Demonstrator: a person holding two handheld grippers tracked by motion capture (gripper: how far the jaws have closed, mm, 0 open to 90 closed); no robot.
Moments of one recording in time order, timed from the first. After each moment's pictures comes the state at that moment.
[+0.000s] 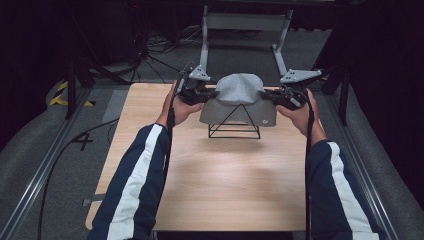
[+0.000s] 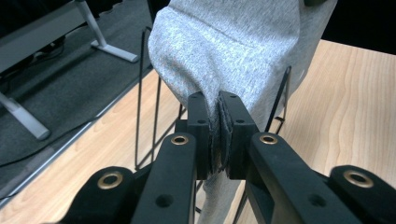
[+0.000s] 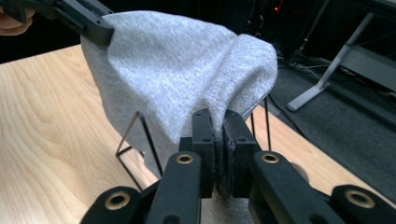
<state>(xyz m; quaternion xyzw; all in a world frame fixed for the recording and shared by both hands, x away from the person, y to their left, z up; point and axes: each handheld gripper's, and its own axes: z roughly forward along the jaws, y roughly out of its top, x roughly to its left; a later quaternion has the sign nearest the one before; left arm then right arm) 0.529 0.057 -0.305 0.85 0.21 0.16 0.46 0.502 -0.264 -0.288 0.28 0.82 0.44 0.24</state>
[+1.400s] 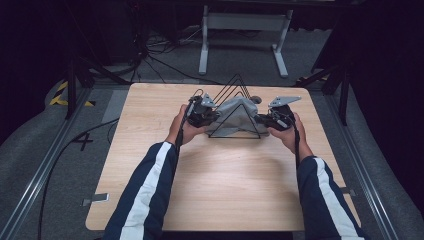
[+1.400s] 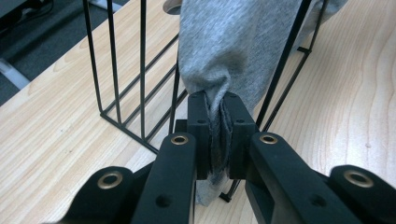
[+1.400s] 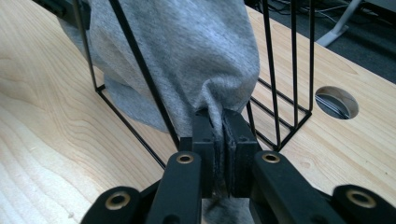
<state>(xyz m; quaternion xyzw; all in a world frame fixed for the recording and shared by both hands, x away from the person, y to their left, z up) 0.529 0.035 -0.390 0.88 0.22 0.16 0.39 0.510 -0.265 -0.383 0.33 0.84 0.39 0.19</state>
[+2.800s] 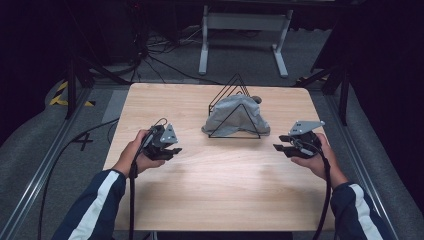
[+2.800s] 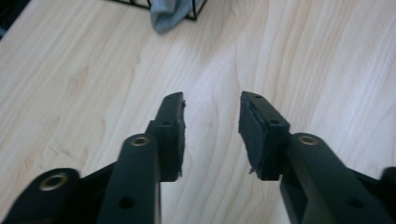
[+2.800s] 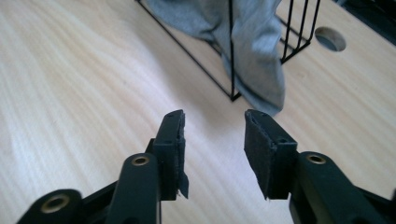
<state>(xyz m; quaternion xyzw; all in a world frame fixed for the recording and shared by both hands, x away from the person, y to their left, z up) 0.419 0.150 -0.398 0.92 0.17 0.19 0.29 0.411 -0.308 -0.375 0.29 0.88 0.32 0.21</state>
